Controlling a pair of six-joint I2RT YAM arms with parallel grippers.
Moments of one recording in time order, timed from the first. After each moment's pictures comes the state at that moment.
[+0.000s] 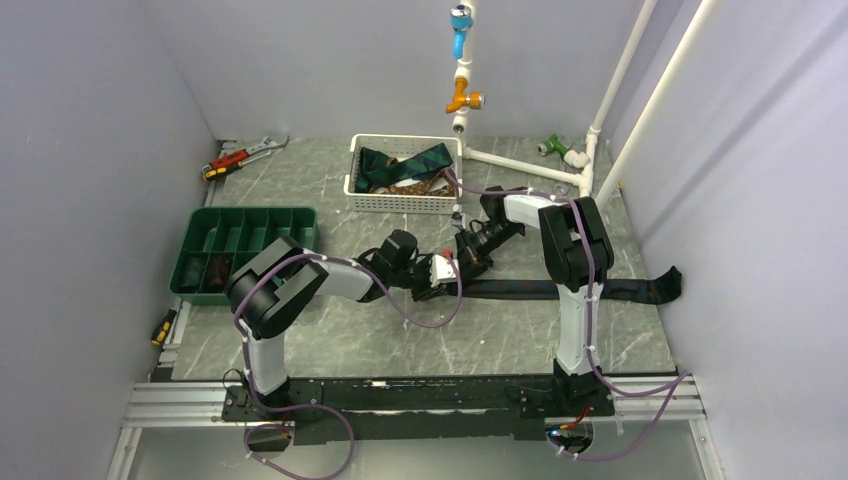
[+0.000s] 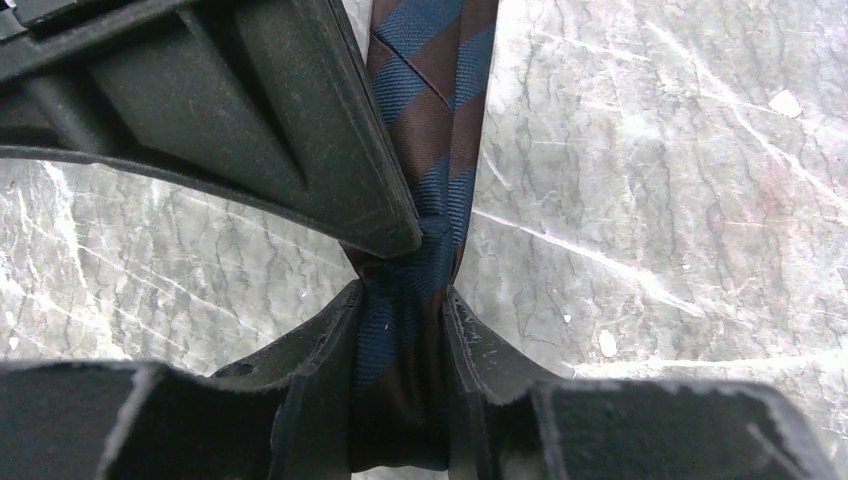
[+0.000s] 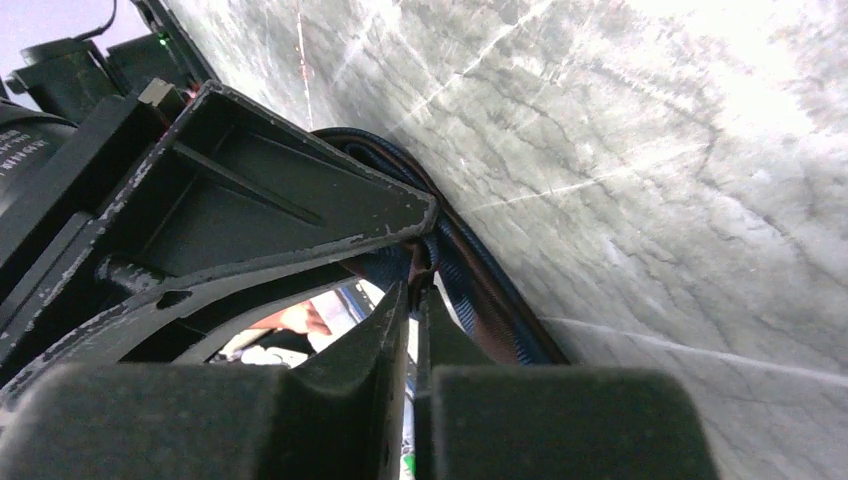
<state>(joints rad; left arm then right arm) -0.78 1.88 0.84 0.43 0.56 0.50 0.30 2.13 1.38 -0.92 -0.90 -0.09</state>
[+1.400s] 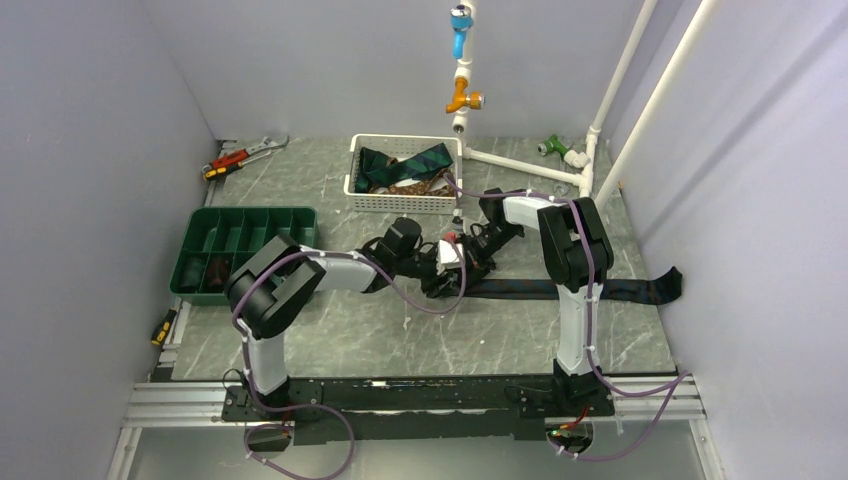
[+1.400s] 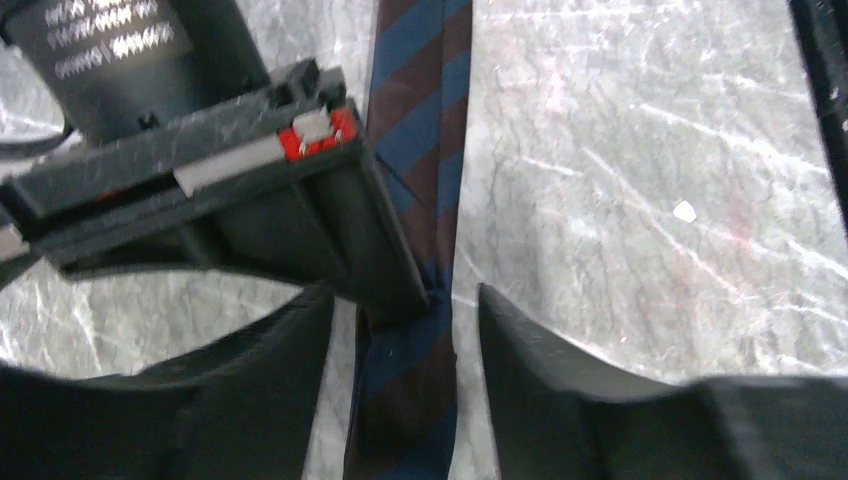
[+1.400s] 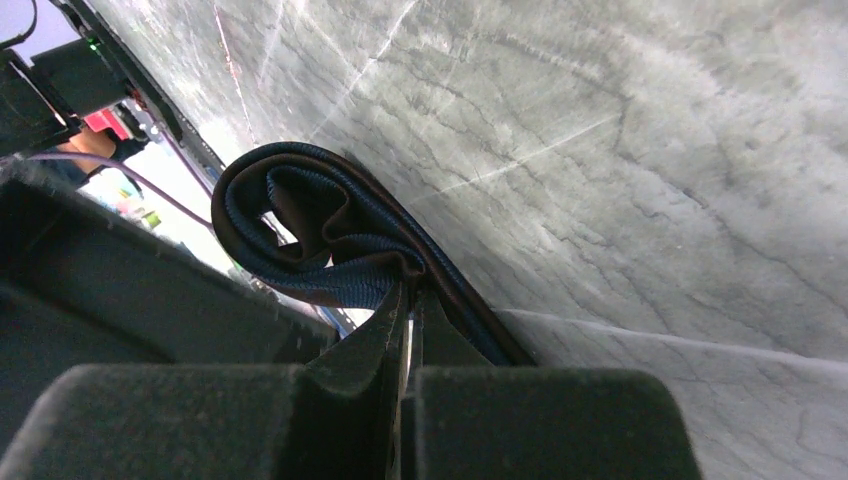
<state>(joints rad) -0.78 1.86 0.94 0.43 0.70 0.39 0.31 2.13 1.36 -0.90 -0.79 -0.08</state>
